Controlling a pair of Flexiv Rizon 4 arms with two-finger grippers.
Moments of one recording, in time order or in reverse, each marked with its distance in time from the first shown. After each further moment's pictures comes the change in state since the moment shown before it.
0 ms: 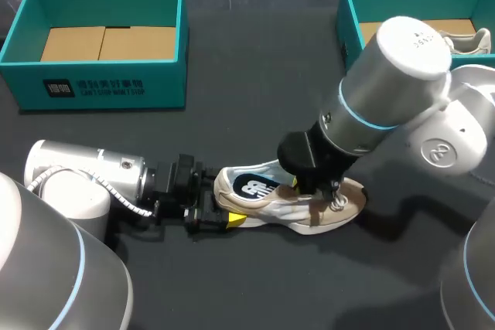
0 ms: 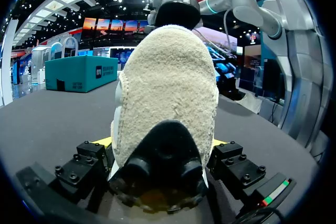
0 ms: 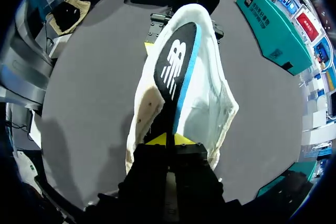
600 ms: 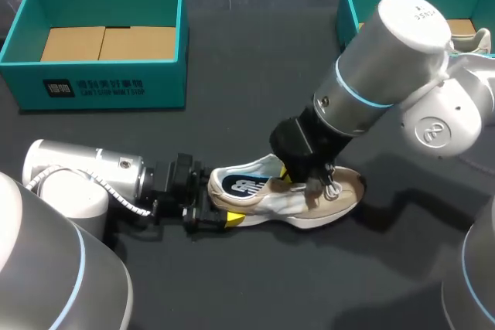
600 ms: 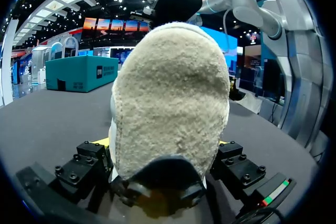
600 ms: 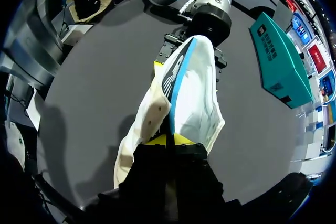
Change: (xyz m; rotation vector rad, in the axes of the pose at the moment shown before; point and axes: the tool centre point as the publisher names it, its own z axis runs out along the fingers) left arm -0.001 0.000 -0.003 0.000 -0.001 -0.001; right arm -0.017 0.029 -0.017 -0.053 0.030 -0.179
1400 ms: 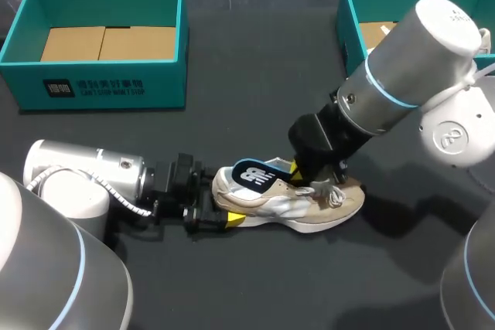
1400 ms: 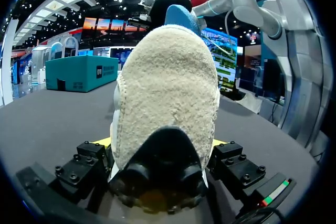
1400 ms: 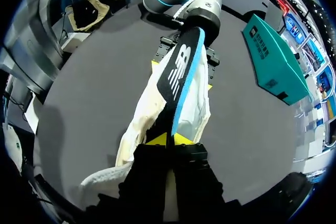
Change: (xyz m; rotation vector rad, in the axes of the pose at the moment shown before) left arm 0.000 0.001 0.001 0.000 0.000 0.000; right arm 0.001 -0.015 -0.007 -0.101 -0.024 0.001
